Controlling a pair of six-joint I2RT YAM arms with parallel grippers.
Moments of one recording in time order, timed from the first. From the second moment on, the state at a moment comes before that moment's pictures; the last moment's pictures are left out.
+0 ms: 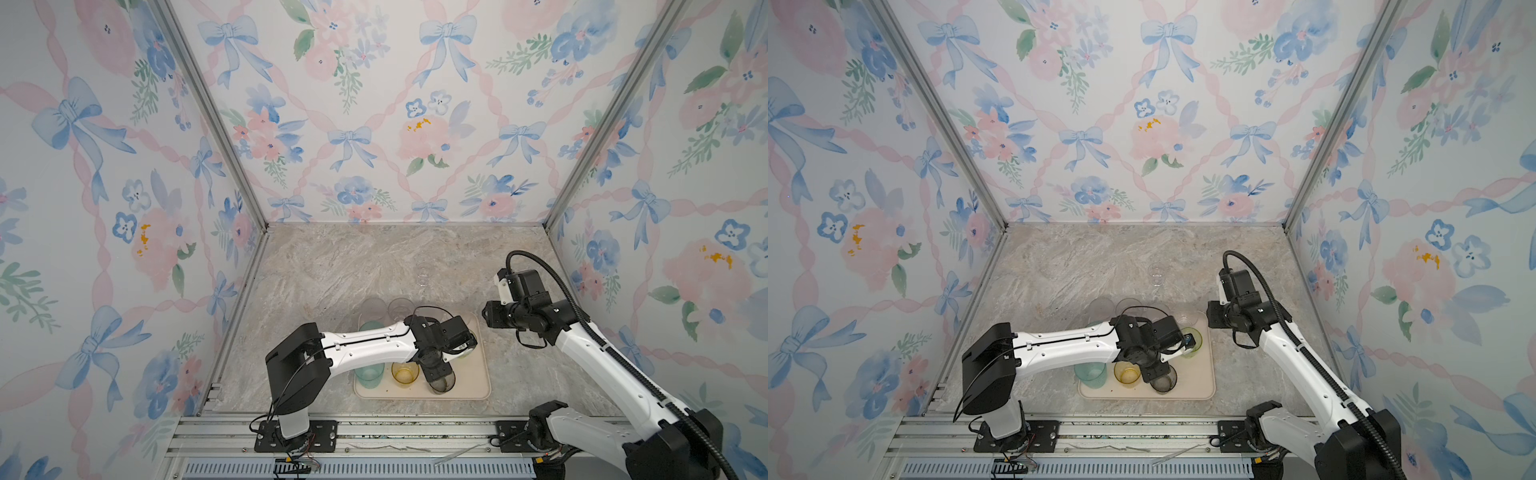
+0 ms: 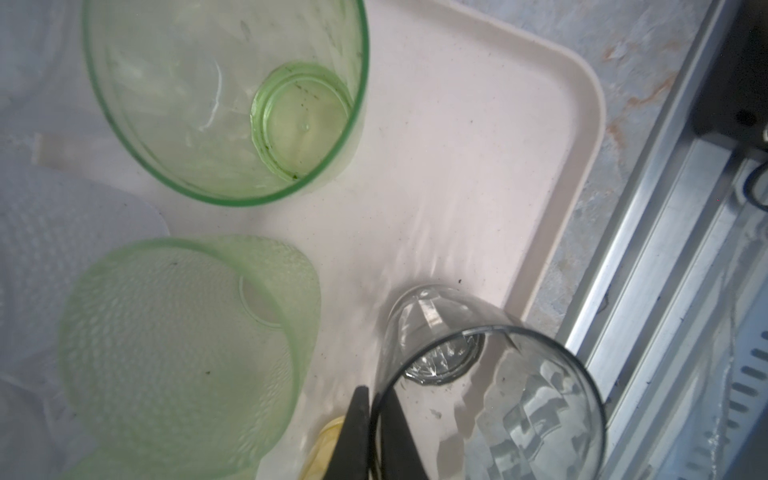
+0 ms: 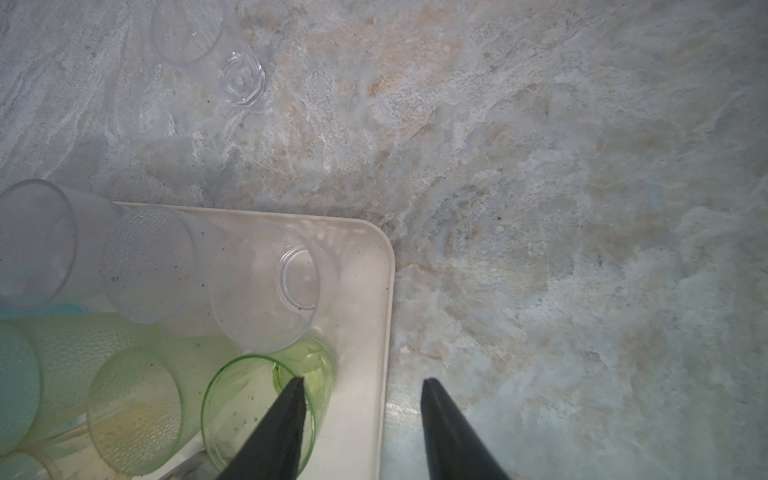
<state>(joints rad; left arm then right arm) -1.17 1.77 1.32 -0.80 -0.03 0.06 0.34 1.12 0.91 -0.78 0.00 0.29</state>
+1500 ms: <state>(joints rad) -0.39 1.32 1.00 -0.43 -0.10 -0.22 0.42 1.78 1.51 -0.77 -0.06 0.20</state>
